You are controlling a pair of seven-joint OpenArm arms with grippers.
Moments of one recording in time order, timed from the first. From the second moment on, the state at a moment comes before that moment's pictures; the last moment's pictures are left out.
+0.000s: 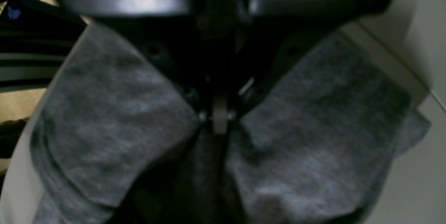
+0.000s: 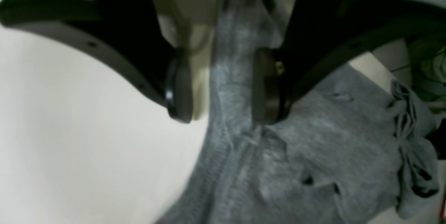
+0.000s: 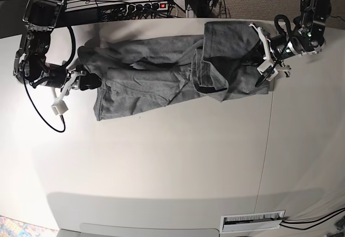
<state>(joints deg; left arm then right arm) 18.0 -30.5 4.0 90.8 -23.0 -41.9 23.1 4.0 26.0 19.9 72.6 60.2 39.7 -78.8</state>
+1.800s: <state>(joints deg) 18.2 -29.7 4.4 90.4 -25.4 -43.9 22.1 2.6 21.4 20.3 91.5 69.6 39.7 -80.1</state>
